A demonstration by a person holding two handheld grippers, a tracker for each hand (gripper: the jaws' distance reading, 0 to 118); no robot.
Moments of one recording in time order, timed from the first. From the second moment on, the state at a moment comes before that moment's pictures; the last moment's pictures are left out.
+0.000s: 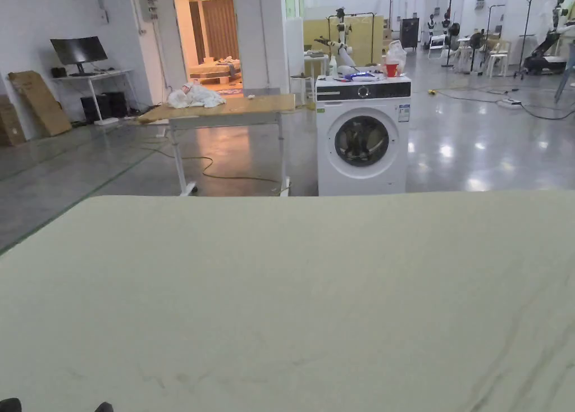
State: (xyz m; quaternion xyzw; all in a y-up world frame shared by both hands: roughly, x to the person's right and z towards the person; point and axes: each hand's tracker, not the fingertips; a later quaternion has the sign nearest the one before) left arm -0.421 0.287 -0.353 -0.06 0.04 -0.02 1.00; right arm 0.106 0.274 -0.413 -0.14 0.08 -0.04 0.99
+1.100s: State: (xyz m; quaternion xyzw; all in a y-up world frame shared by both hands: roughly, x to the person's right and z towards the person) left arm -0.507 0.203 -0.372 -0.17 0.01 0.27 0.95; right arm 0.059 0.236 -0.390 -0.11 0.13 -0.01 0.99
